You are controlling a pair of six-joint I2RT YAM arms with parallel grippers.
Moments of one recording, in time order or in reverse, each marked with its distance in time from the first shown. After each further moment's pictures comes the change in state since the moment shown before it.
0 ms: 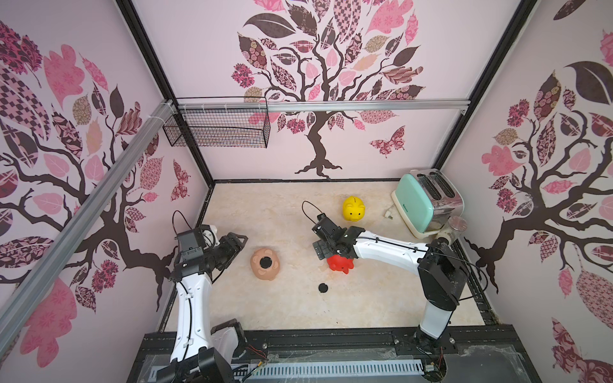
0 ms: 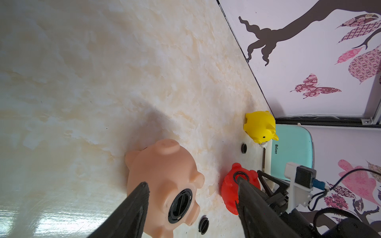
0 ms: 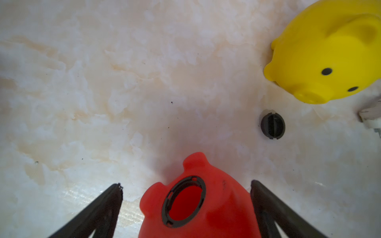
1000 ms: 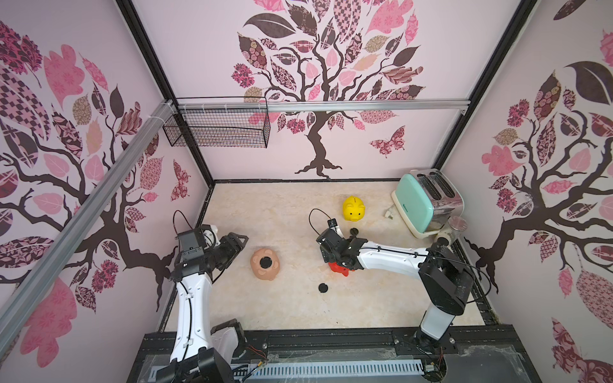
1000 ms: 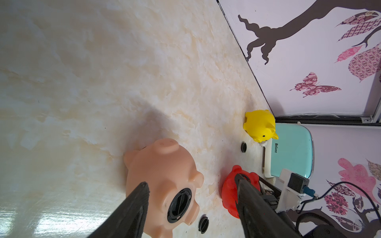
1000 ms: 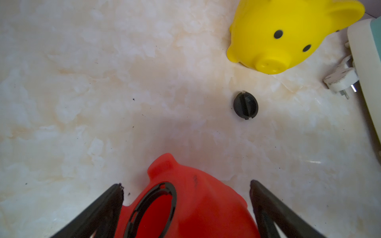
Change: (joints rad) left arm -0.006 0.000 0.000 0.000 0.000 0.000; right arm 0.029 -0.052 -0.199 0.166 0.165 0.132
